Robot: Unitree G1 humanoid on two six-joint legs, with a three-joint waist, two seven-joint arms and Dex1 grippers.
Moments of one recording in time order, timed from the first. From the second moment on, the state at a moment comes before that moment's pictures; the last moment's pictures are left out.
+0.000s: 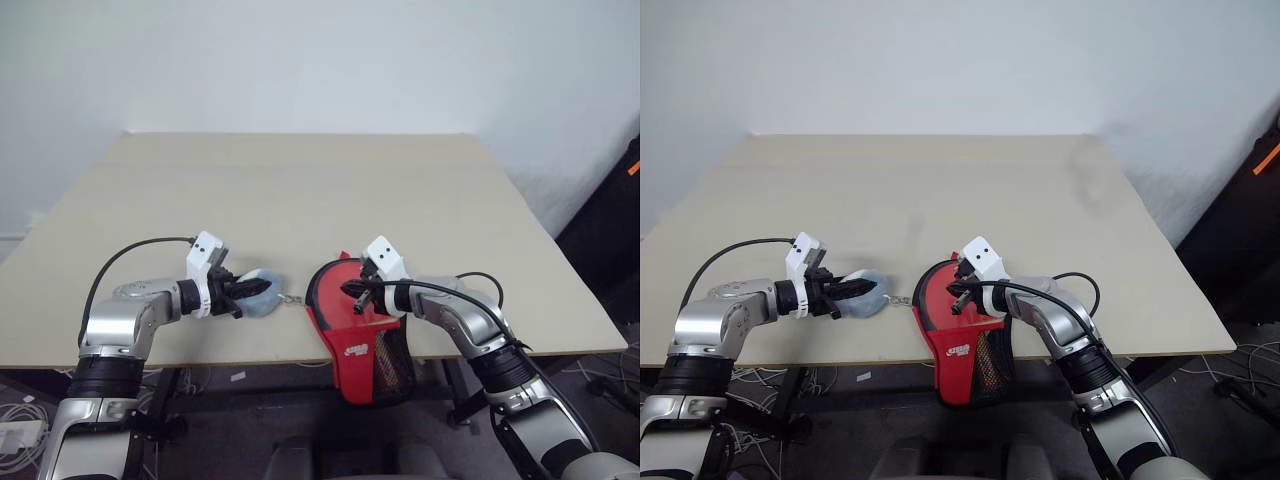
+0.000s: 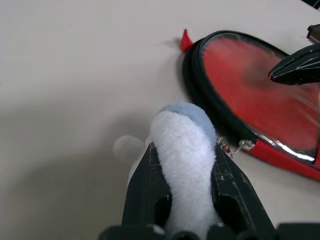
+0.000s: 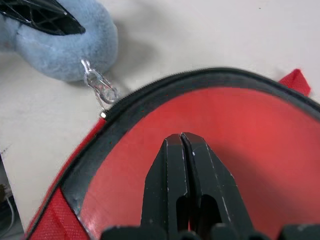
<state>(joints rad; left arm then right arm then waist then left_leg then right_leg) -0.38 0.68 0.06 0.21 -0.40 0.71 -0.99 -0.55 -0.25 0.34 0.03 0.27 0.80 0.60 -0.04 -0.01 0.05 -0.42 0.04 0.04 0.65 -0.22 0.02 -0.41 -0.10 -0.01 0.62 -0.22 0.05</state>
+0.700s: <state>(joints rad) -0.37 0.69 0.06 0.22 -0.40 0.68 -0.98 -0.54 -0.14 0.34 0.21 0.18 0.65 0.60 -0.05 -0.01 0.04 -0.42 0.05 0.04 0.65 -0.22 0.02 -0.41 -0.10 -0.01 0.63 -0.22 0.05</state>
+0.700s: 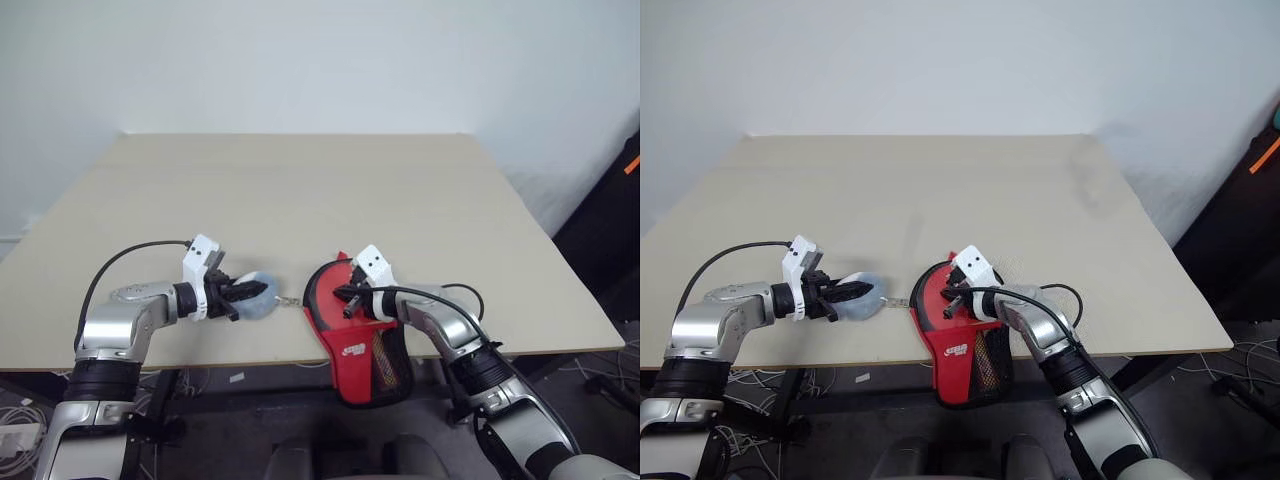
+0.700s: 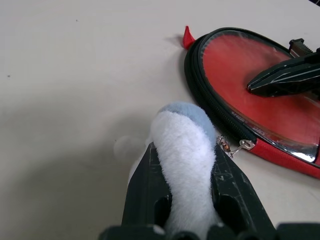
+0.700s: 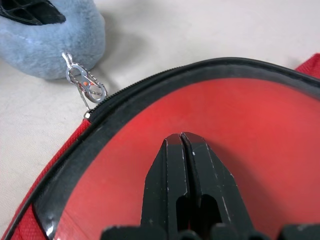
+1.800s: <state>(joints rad) -0.70 0.64 -0.14 0.71 -0.15 0.34 -1.08 -0.48 -0.13 0.34 0.16 0.14 0.64 0.60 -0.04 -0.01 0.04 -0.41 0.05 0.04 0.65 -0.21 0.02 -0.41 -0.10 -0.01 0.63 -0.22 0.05</state>
